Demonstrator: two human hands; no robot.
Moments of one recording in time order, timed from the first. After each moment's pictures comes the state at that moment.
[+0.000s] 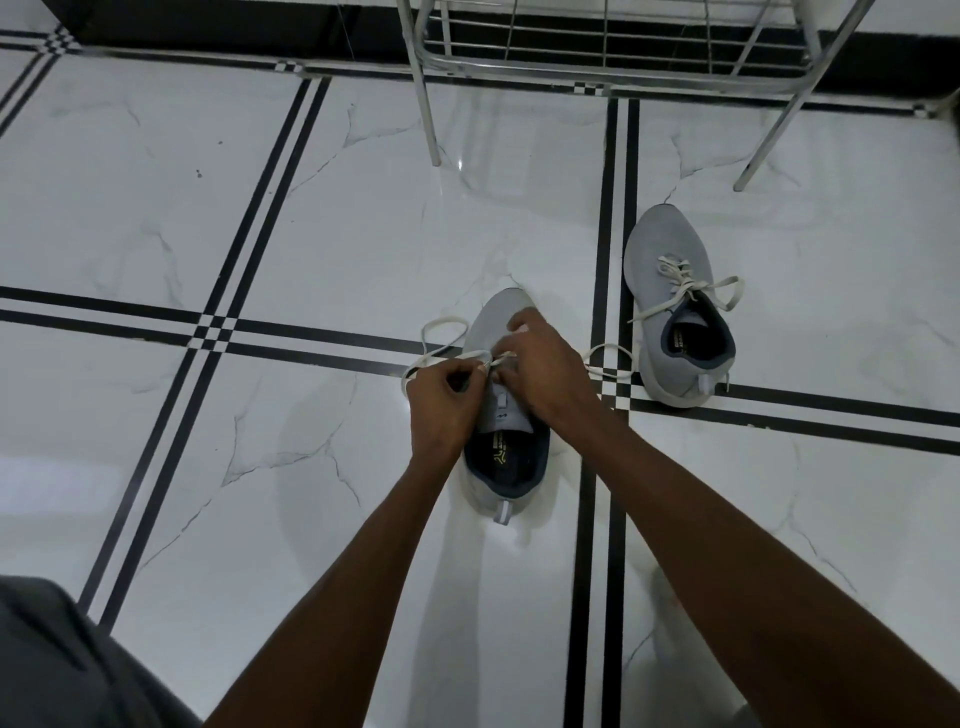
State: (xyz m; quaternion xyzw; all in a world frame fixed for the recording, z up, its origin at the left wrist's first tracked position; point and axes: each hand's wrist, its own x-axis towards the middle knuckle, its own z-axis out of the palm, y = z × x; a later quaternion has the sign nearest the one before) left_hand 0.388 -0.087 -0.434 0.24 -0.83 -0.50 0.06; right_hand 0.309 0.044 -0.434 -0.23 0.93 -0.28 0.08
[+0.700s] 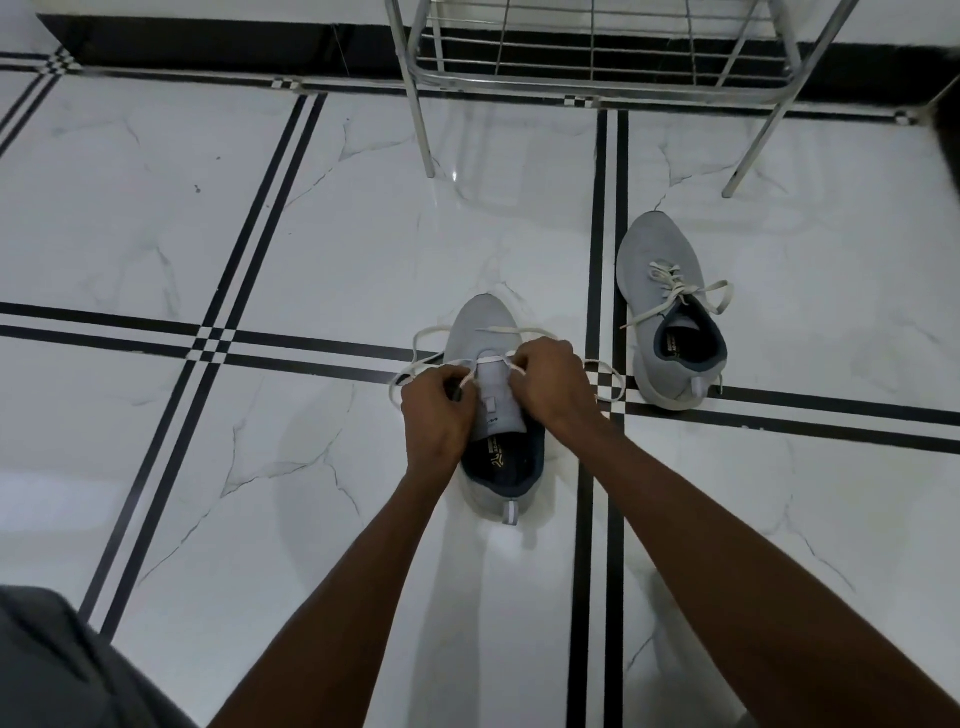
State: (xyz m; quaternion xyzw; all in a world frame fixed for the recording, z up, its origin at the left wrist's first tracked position) left_hand 0.392 -0.090 -0.432 0.22 -0.86 -0.45 0.09; right_hand 0.315 0.047 -0.431 -0.09 0.94 -0.30 0.13
